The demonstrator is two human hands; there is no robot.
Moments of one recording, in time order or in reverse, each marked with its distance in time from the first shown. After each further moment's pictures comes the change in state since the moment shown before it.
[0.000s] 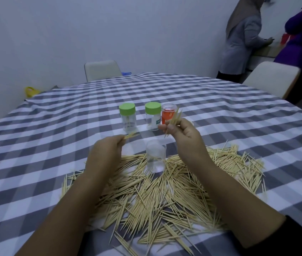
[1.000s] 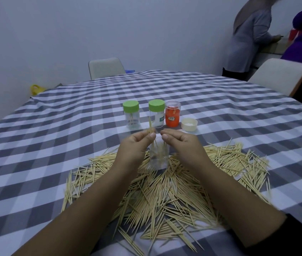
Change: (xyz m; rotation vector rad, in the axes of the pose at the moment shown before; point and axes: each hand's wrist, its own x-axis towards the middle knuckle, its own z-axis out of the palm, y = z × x) left_hand -0.013 0.052 0.014 -1.074 -0.204 -0.356; right_hand -0.006 0.012 0.003 -0.155 -0.084 0.077
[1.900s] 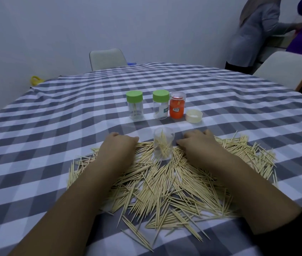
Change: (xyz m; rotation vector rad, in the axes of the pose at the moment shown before) left_hand 0.011 -0.015 -0.046 1.641 -0.119 0.317; right_hand 0.008 0.017 -0.020 -1.445 -0.350 -0.170
